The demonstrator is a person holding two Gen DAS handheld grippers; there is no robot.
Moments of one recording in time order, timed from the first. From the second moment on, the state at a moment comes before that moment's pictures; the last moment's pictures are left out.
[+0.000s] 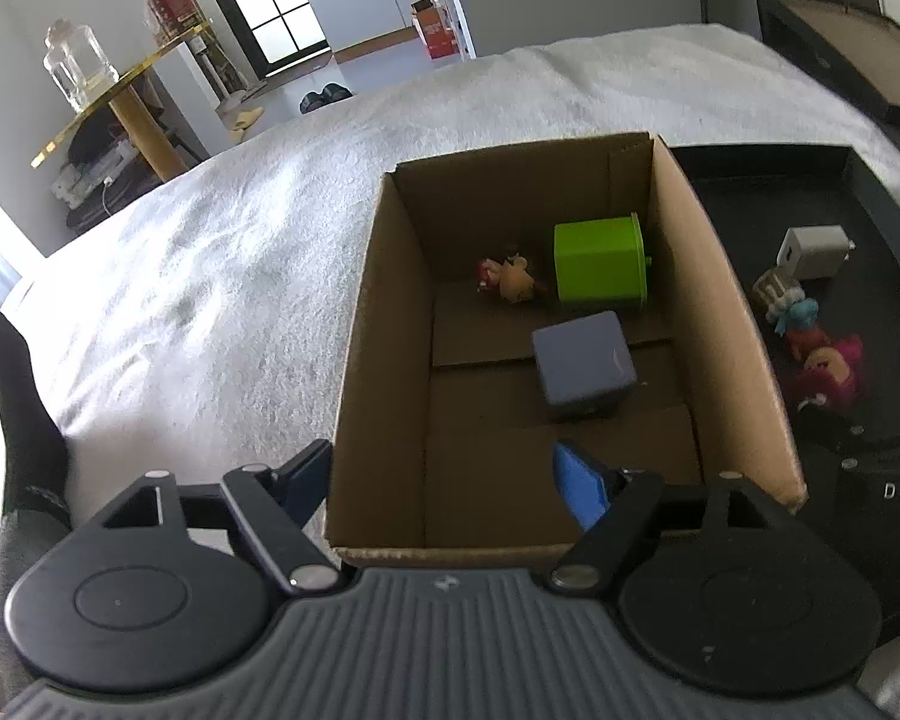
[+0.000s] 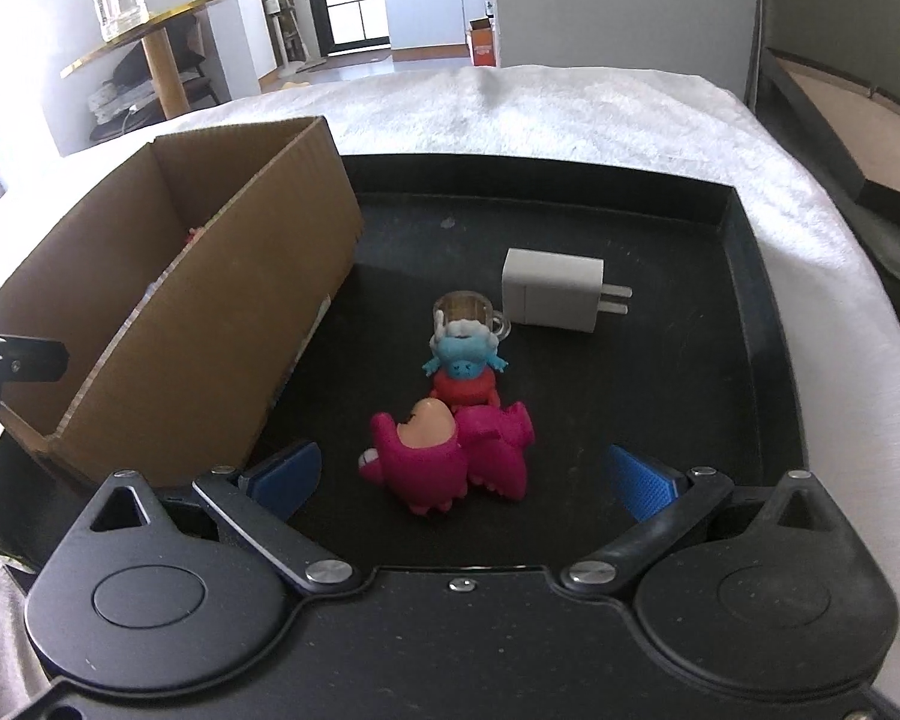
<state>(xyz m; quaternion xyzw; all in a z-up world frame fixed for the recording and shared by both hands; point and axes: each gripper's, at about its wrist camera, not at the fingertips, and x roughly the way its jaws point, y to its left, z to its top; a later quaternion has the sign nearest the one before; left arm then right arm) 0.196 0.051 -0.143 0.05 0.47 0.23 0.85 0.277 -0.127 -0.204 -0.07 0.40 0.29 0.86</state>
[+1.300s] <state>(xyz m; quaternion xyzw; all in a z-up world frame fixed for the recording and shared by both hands) 0.199 0.059 -0.139 0.05 0.47 0.24 0.85 0.276 -0.143 -0.180 -0.03 0.41 0.24 0.88</state>
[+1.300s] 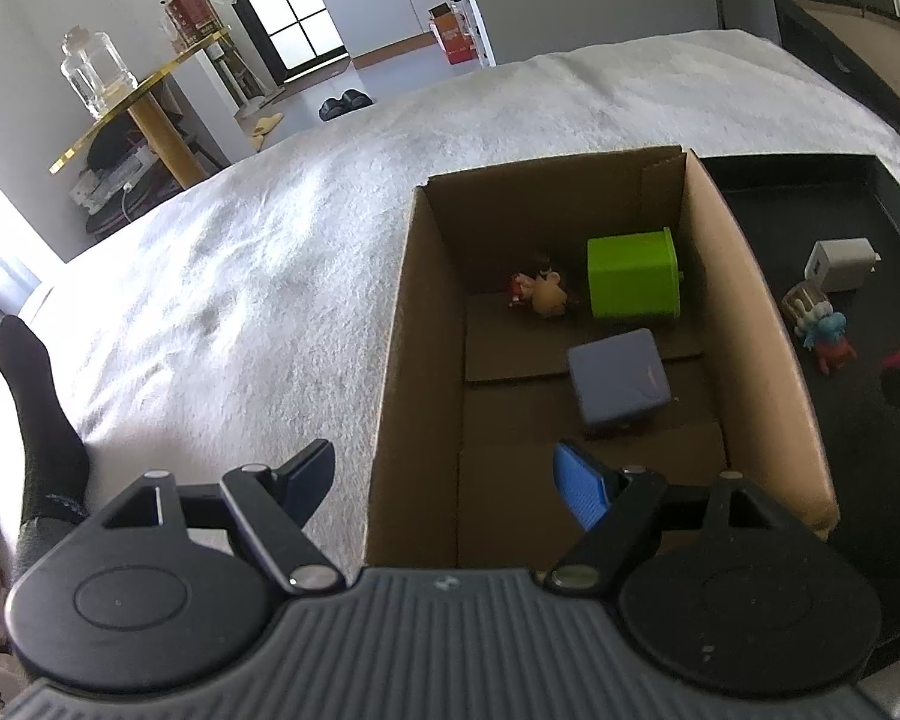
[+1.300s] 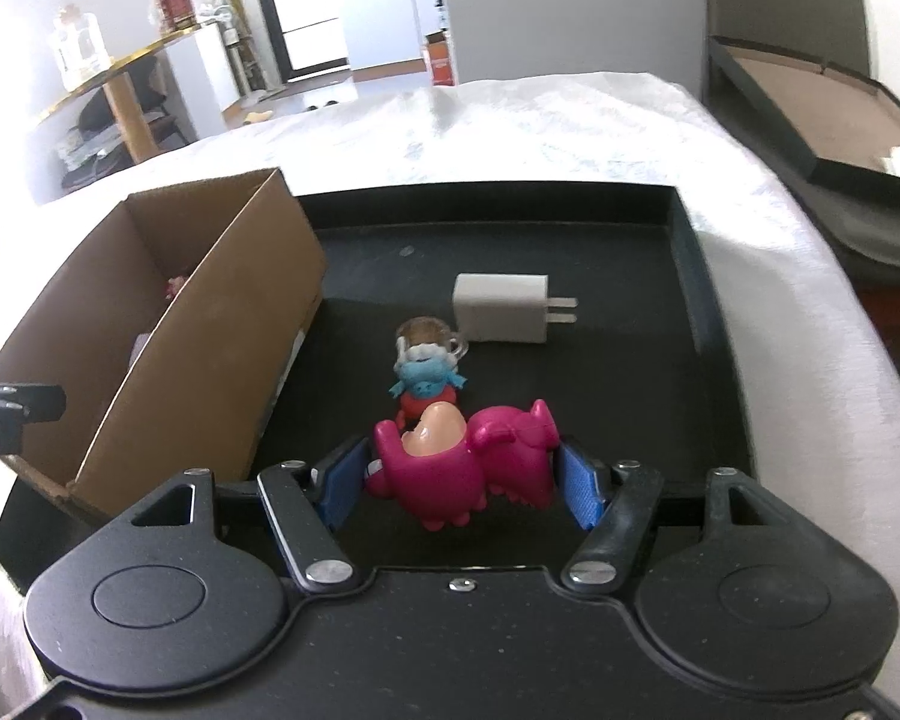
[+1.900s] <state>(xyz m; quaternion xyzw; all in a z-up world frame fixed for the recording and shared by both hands) 0.198 0.076 -0.141 -0.02 0.45 0.23 0.87 0.266 -0.111 -0.134 -0.06 0.37 0.23 0.90</state>
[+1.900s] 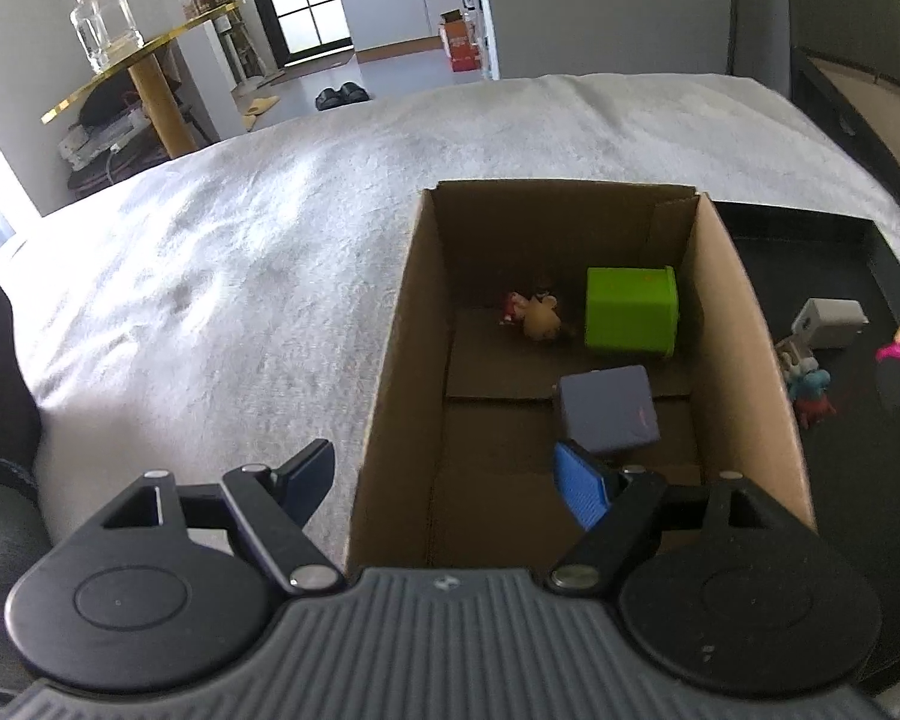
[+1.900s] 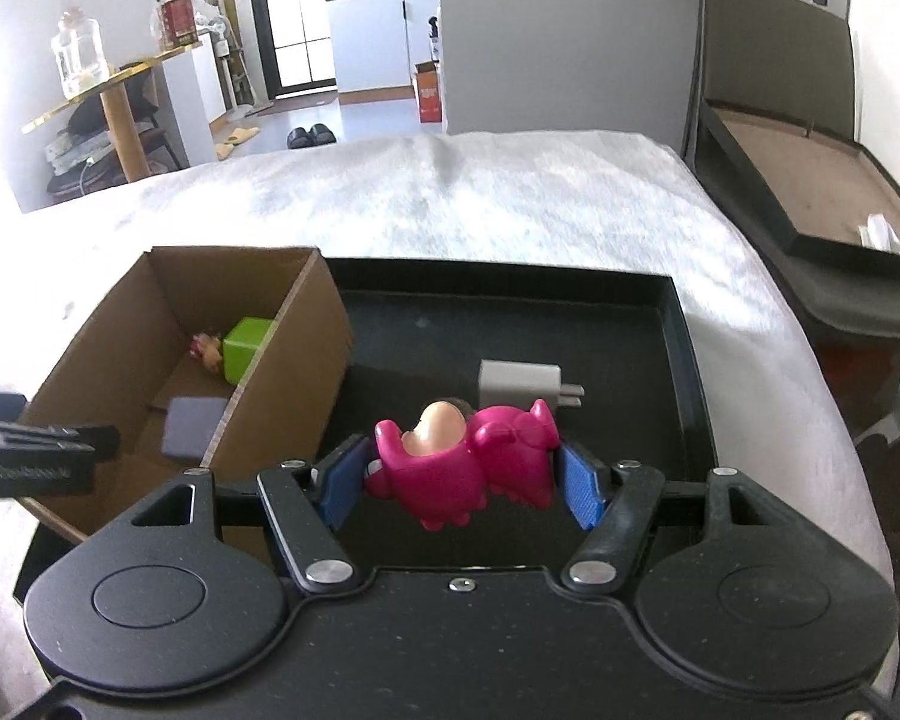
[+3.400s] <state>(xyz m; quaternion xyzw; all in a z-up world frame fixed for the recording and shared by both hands) 0.168 0.118 -0.152 -0.11 0.42 0.21 0.88 0.237 0.007 -0.128 -0.22 0.31 0.34 0.86</state>
